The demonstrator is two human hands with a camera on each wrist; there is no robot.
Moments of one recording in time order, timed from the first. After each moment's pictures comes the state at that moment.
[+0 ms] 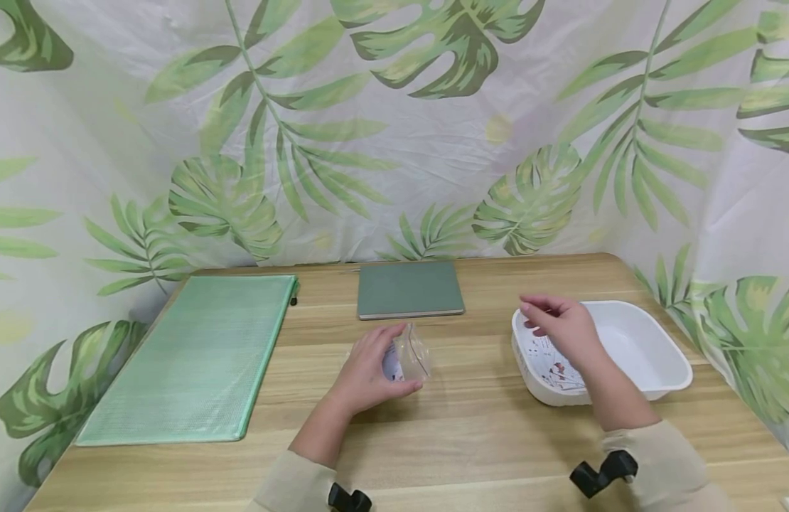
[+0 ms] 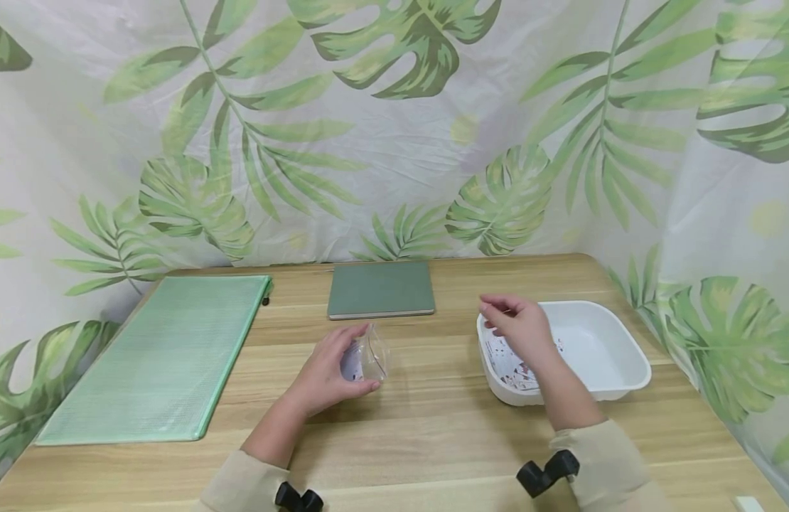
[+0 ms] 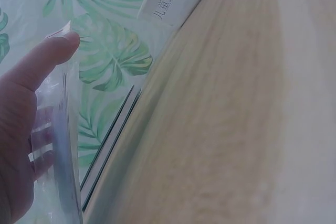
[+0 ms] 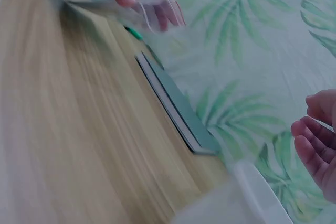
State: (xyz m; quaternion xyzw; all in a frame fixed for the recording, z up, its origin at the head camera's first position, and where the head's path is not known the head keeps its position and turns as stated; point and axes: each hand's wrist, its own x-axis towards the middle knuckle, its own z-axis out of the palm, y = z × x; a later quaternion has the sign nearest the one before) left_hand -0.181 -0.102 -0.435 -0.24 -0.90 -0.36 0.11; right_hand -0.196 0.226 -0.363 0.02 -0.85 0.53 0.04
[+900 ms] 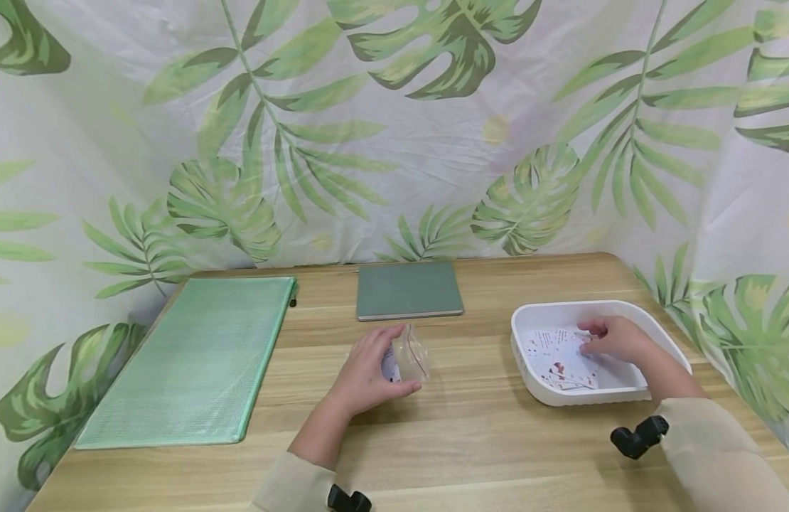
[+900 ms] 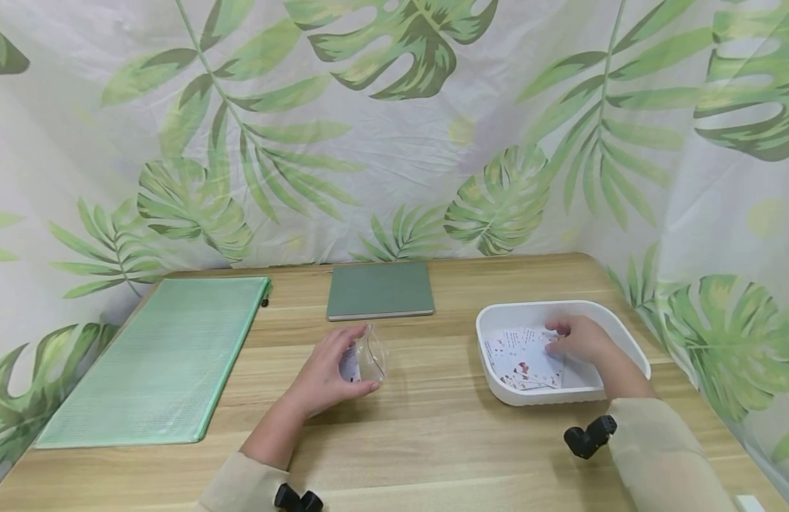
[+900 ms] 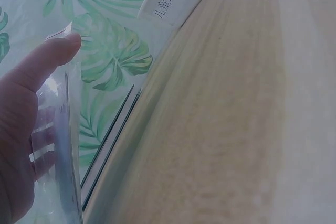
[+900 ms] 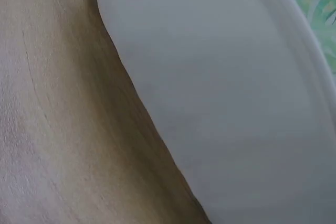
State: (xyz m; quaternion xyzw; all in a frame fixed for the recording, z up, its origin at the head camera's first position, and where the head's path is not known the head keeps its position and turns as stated) left_hand -0.181 -0.102 -0.436 -0.24 -0.90 -0.35 0.10; right_hand -0.230 0.346 -0.407 0.02 -0.95 0.27 -0.13
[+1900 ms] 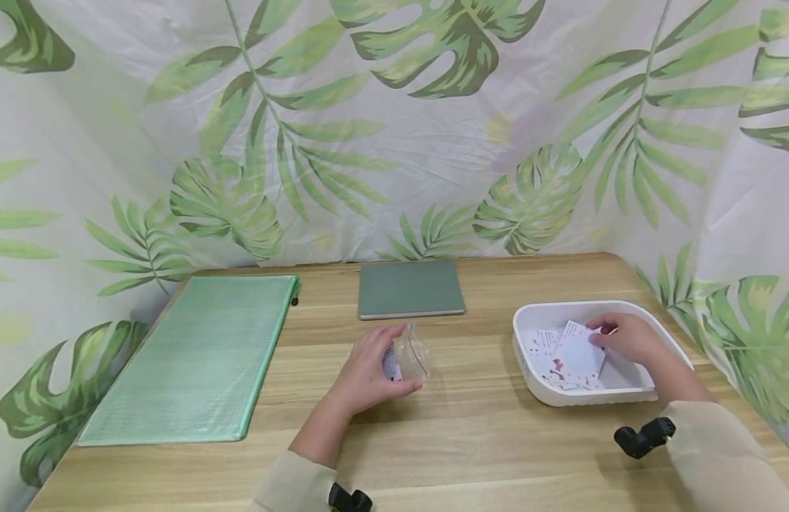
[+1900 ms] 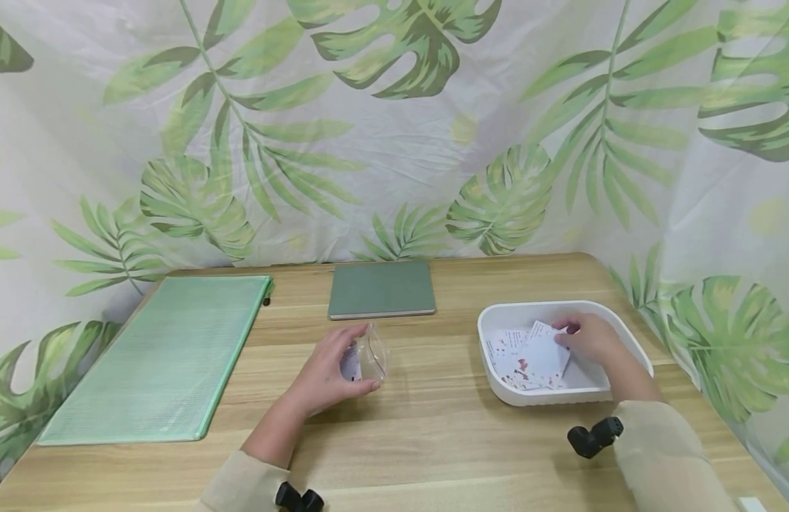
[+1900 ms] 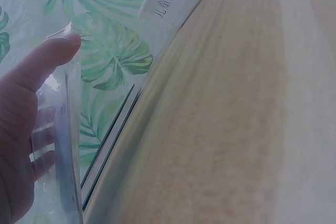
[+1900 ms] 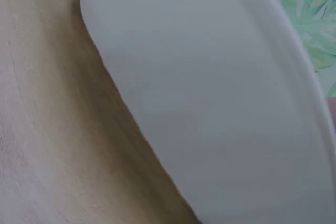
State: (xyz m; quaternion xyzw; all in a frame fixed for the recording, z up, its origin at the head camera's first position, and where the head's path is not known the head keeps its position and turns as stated) left_hand -0.181 -0.103 -0.435 -0.24 -0.90 -0.36 0.09; right_hand -0.226 0.351 -0.404 0.02 -0.96 0.26 -0.09
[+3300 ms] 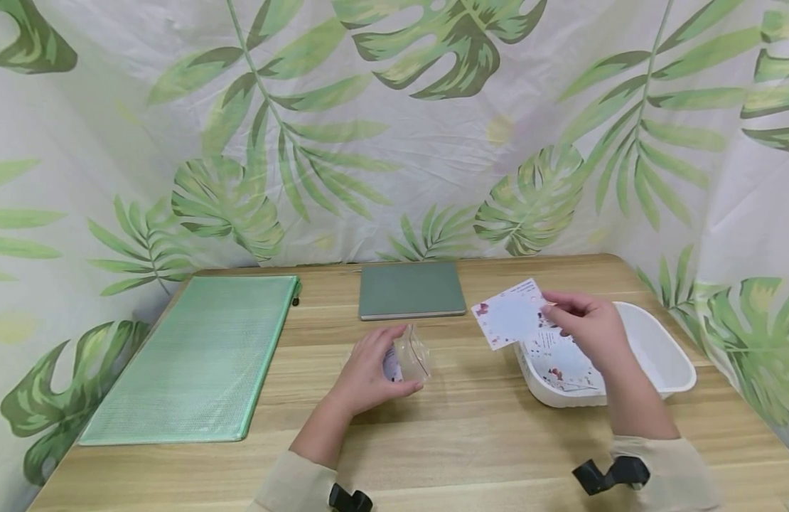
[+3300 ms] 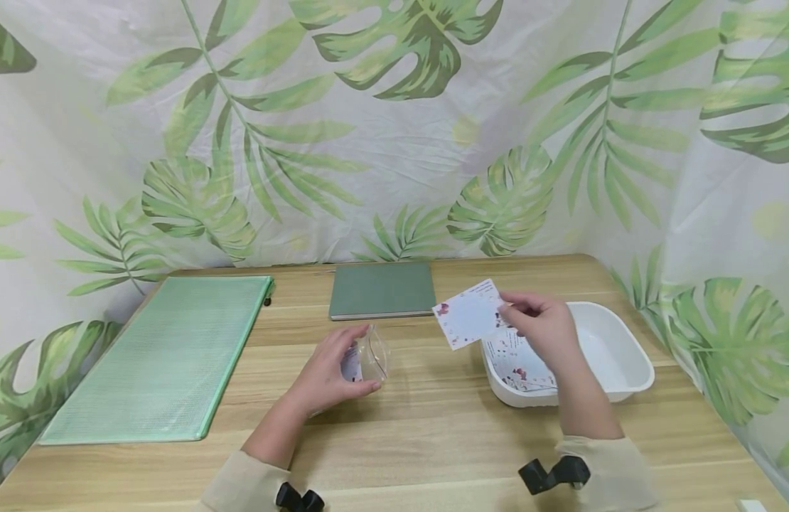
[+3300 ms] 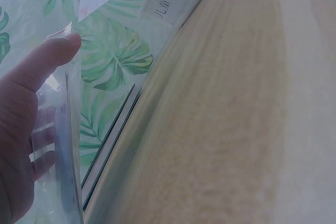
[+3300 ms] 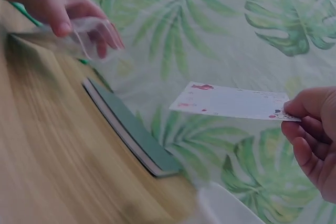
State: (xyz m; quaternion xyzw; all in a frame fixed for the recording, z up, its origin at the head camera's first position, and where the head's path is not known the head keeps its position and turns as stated) left_hand -0.180 -0.103 -0.436 -0.24 -0.90 -0.36 0.10; right_hand -0.186 0.248 -0.355 0.02 -0.83 0.54 0.08
